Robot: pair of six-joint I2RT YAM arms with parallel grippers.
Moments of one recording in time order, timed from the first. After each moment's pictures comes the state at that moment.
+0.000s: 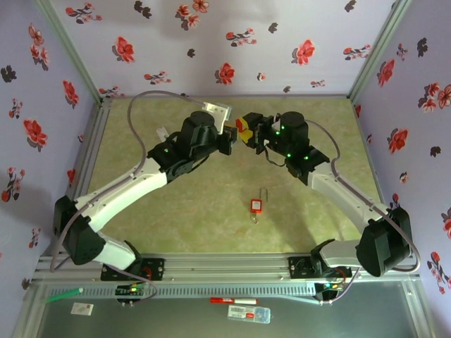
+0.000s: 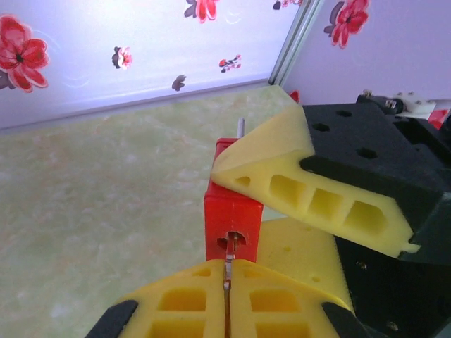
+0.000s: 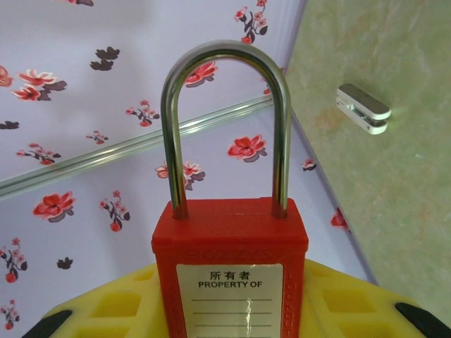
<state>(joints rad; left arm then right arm) -0.86 1.46 1.36 -0.25 -0.09 -0.34 0.54 1.31 1.04 0.08 -0.36 1.74</state>
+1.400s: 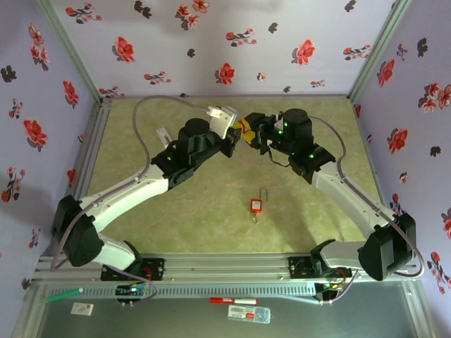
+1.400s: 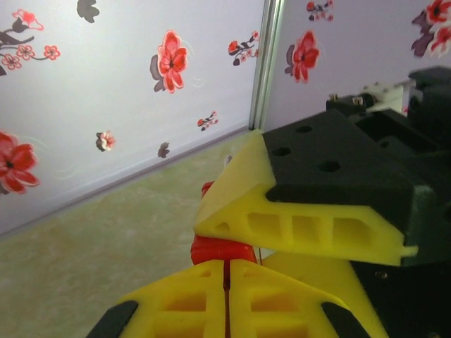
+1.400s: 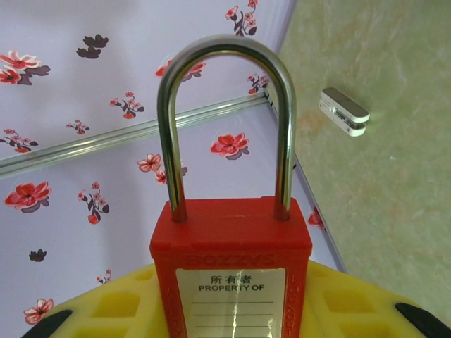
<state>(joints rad) -0.86 1.45 1.21 0.08 -0.04 -0.12 0.53 1.28 1.09 -0.07 -0.38 1.65</state>
